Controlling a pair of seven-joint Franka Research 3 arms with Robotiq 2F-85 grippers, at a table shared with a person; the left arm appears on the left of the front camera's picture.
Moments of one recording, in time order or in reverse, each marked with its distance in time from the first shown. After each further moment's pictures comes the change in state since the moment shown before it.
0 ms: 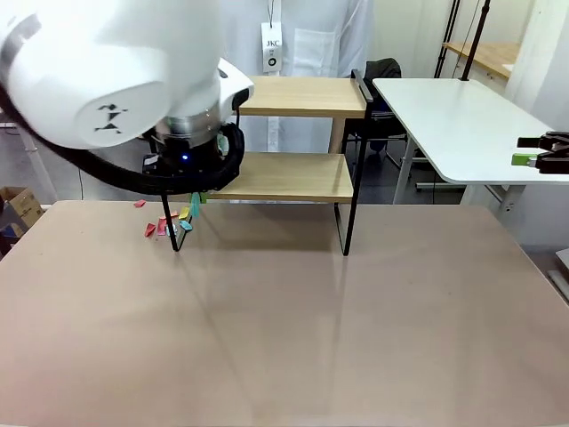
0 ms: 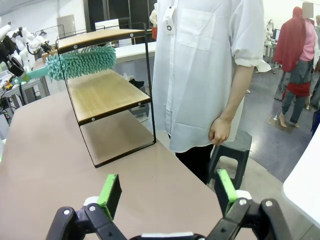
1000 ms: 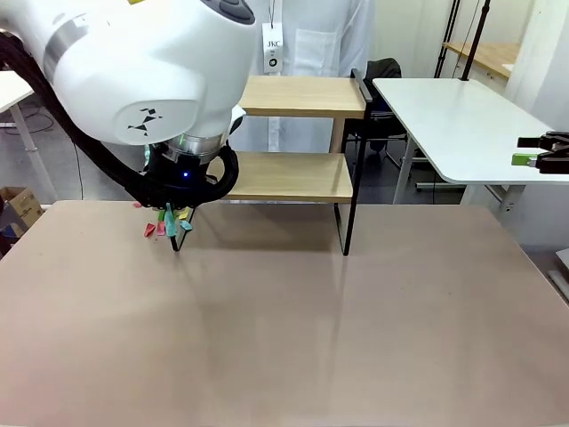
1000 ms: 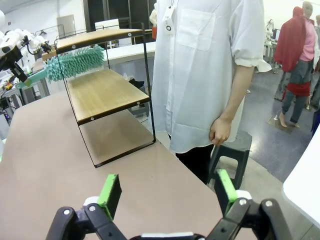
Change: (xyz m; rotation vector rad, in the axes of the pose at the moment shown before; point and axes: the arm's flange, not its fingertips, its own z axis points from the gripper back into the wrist) left arm -0.003 0.000 -0.035 0.302 0.097 0.168; right arm 0.000 0.000 0.000 0.000 0.000 0.000
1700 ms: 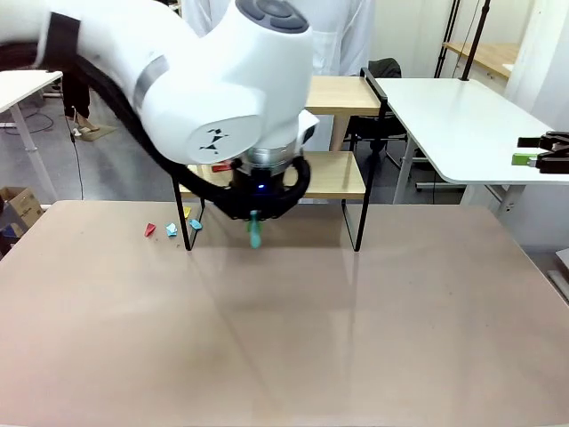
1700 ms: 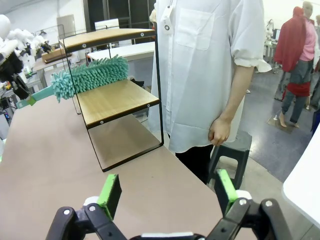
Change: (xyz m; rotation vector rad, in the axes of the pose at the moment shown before) left arm -0.013 -0.087 0.002 -0.254 0.042 -0.141; right arm 0.000 0.000 0.000 0.000 0.000 0.000
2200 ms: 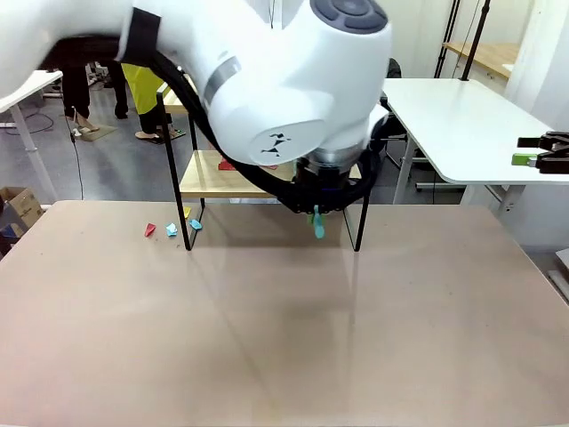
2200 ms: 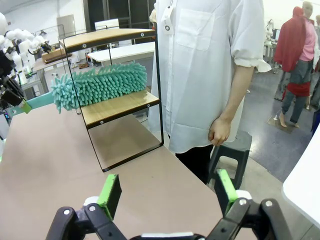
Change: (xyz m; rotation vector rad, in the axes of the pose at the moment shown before) left arm -0.011 -0.081 0.028 -0.146 -0.070 -0.051; right arm 0.000 0.000 0.000 0.000 0.000 0.000
